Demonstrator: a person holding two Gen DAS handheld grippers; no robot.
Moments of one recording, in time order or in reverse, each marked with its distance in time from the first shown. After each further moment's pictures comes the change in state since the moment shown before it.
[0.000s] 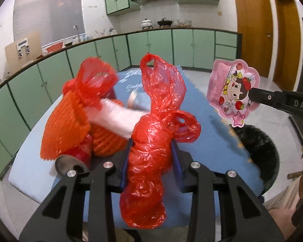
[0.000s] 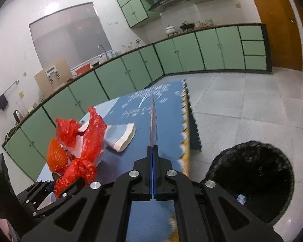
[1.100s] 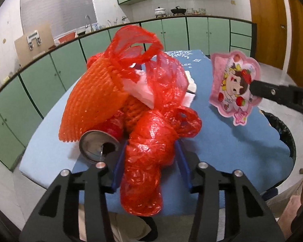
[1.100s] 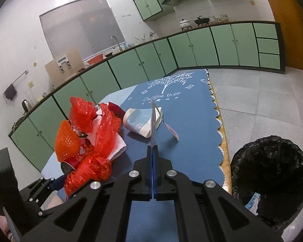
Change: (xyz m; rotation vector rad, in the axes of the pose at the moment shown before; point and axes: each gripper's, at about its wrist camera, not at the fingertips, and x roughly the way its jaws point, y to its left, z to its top) left arm 0.011 0.040 -0.028 0.004 0.094 0.139; right arm 0.039 0.053 -0.032 -0.043 0.056 0.090
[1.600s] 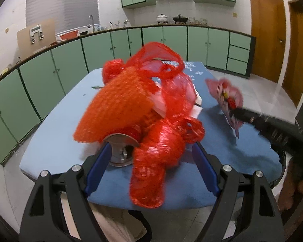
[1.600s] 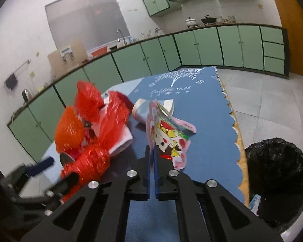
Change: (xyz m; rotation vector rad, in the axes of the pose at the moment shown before) left arm -0.016 0.038 0.006 -0.078 -0.030 -0.077; right arm 0.012 0.023 -0.009 -0.038 0.026 0.003
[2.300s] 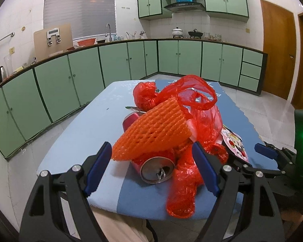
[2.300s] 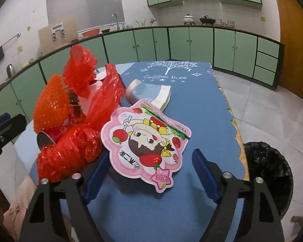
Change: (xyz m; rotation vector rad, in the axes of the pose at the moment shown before) left arm -0.033 0.043 0.023 -0.079 -0.094 0.075; right arm 0.030 0.030 -0.019 -0.136 0.074 -0.178
